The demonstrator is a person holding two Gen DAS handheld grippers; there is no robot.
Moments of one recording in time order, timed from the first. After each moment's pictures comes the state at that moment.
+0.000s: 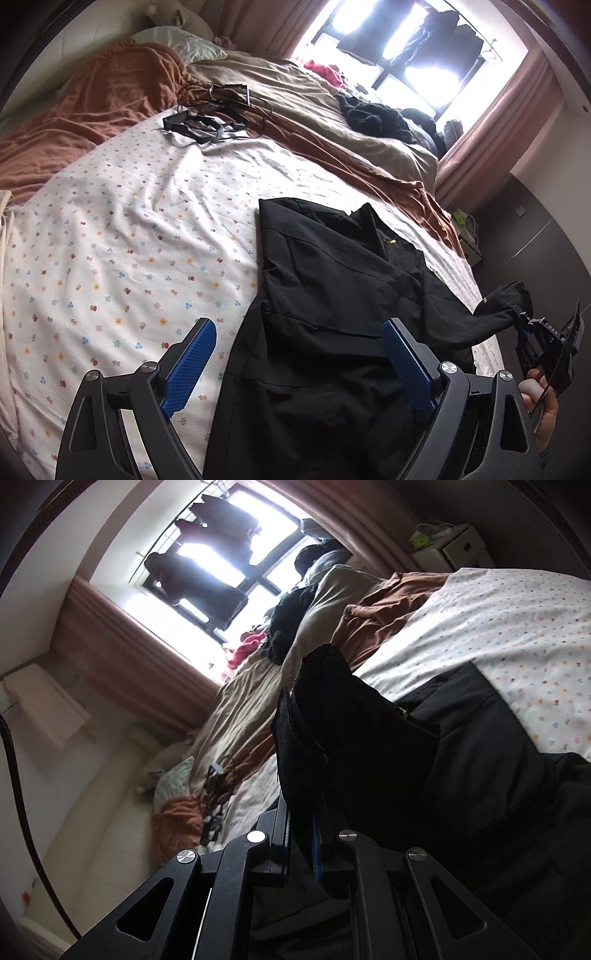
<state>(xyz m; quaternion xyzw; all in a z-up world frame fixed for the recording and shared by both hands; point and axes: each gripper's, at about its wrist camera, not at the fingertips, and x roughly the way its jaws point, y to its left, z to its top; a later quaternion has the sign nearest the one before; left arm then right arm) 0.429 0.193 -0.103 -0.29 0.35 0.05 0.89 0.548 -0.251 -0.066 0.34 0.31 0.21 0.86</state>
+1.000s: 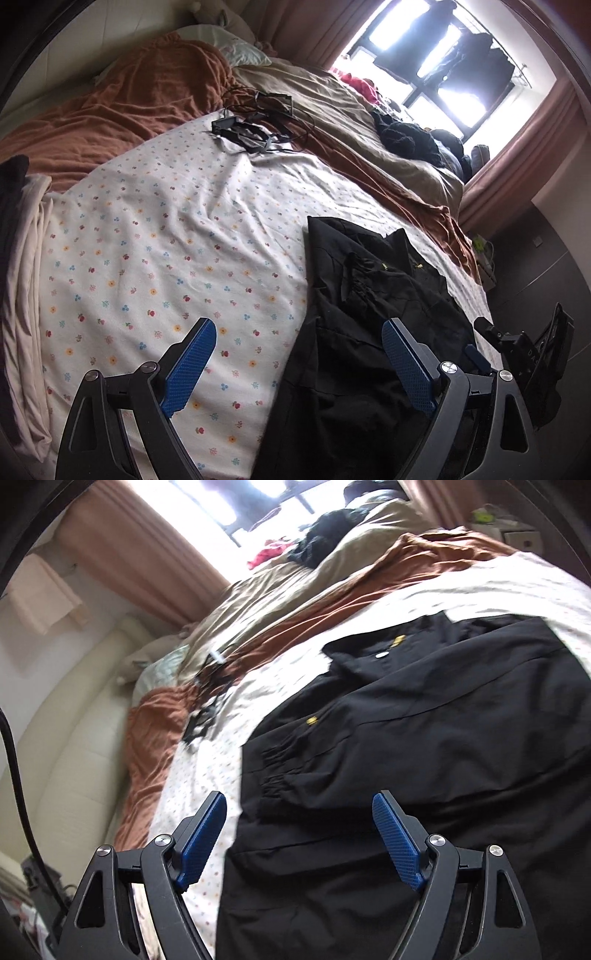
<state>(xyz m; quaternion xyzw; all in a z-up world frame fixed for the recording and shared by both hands) 0.406 0.233 -0.094 -0.31 0.34 0.09 0.88 0.538 -0.101 -0.098 0.21 0.43 0.24 0.85</state>
